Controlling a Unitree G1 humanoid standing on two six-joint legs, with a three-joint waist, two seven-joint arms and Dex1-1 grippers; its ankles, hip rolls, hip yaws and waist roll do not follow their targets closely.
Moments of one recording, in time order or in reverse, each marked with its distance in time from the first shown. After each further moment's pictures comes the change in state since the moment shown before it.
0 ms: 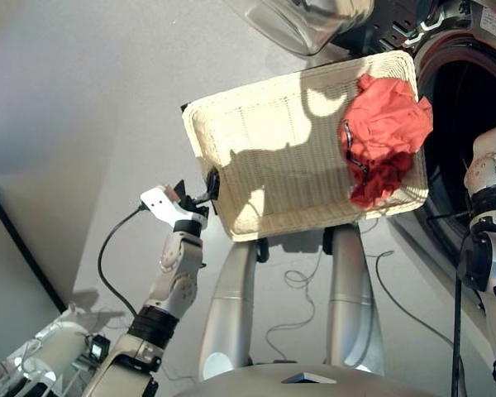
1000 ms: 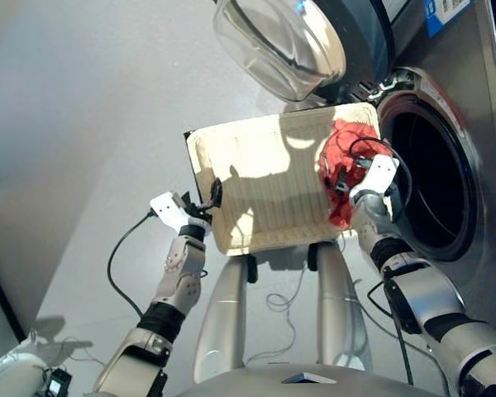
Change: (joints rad) left arm -0.038 -0.051 0.025 0.197 0.028 0.011 -0.052; right arm 0.160 0.376 0.391 0.186 0.102 0.149 0.686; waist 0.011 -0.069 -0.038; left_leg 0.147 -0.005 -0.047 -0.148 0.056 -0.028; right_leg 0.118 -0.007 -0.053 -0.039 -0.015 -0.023
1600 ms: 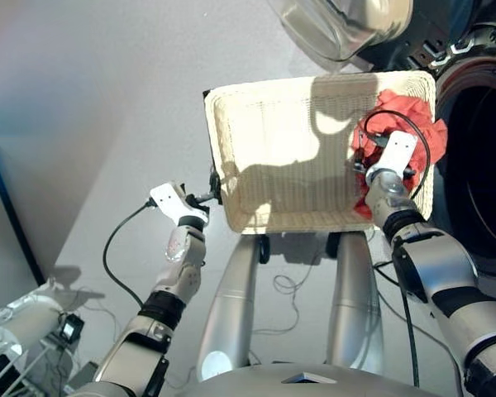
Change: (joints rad) left arm -0.050 0.007 0.003 -0.005 0.068 0.014 0.063; right arm -0.183 -0.072 -0.041 0.163 -0.069 0.062 -0.048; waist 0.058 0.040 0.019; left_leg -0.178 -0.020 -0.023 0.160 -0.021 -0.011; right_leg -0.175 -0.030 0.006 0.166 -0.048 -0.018
